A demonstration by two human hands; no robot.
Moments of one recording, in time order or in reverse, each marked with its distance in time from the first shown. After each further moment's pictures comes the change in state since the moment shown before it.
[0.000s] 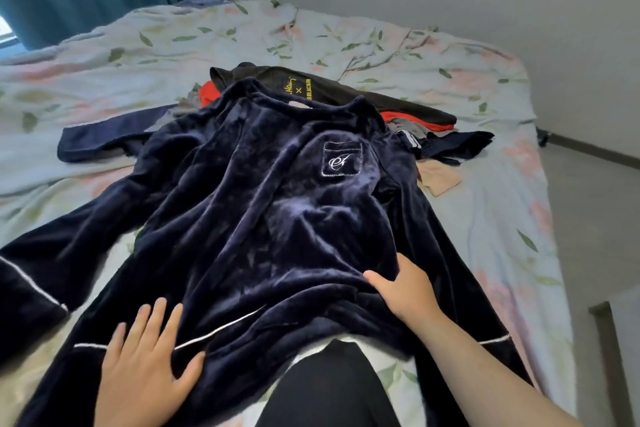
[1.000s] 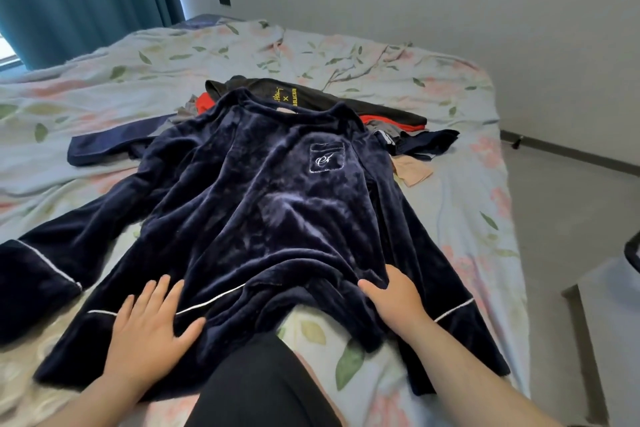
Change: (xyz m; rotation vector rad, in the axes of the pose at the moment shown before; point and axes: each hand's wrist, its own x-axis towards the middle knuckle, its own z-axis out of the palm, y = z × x) left_hand 0.008 -0.005 -0.012 0.005 0.027 0.008; right_hand -0.070 0.018 -0.008 0.188 -0.001 -0.013
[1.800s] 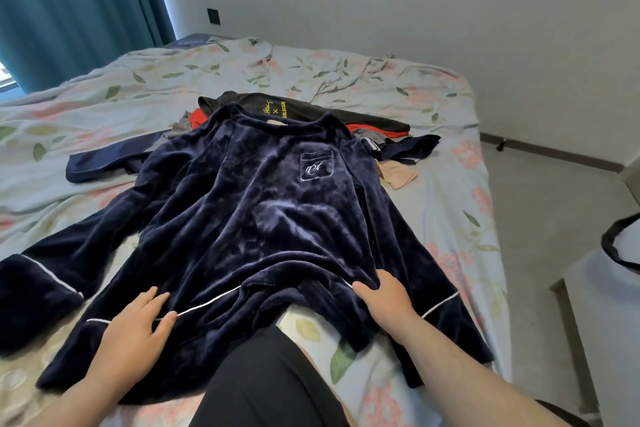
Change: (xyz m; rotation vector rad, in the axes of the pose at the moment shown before) left_hand 0.000 -0.013 -0.022 -0.367 -0.018 -0.105; right_hand -0.015 -0.006 -0.002 0.094 -0.006 0.103
